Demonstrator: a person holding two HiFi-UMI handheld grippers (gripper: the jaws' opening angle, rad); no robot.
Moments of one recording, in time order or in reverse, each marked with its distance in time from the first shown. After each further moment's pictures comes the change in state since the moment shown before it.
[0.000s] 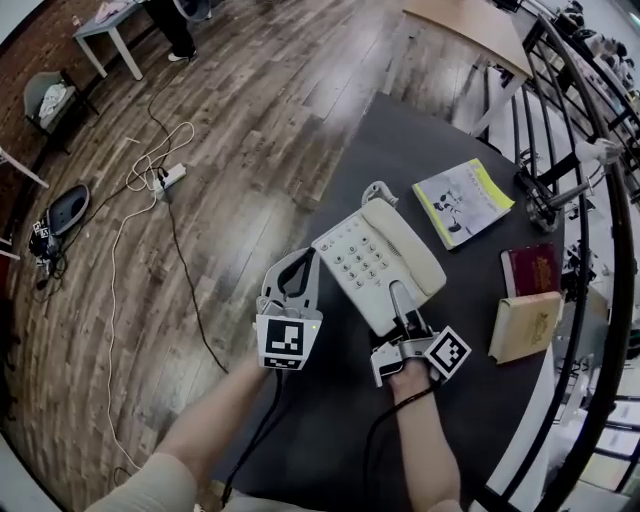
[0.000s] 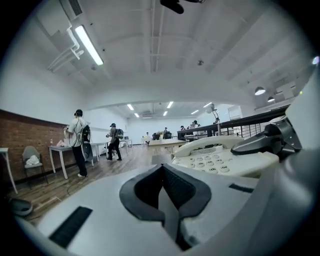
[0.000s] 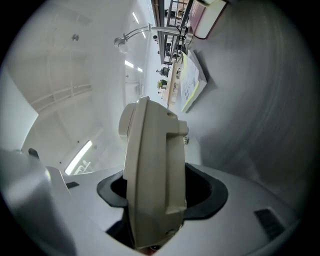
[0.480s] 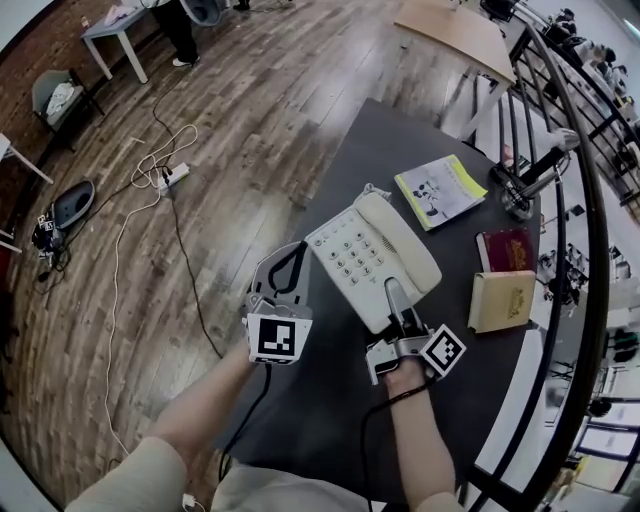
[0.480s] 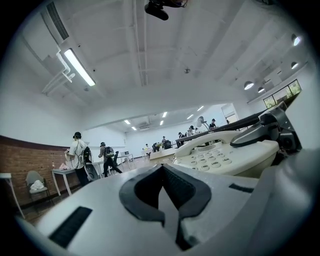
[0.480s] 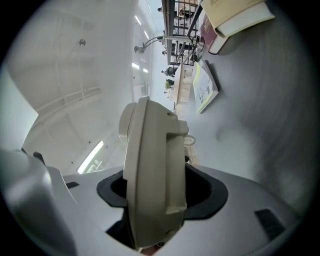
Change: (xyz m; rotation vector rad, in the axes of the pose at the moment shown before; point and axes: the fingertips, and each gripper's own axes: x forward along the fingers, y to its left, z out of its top) left arm -0.092 -0.023 0.088 0.145 -0.119 0.012; right arm -0.079 0.087 -0.027 -0.008 0.004 0.085
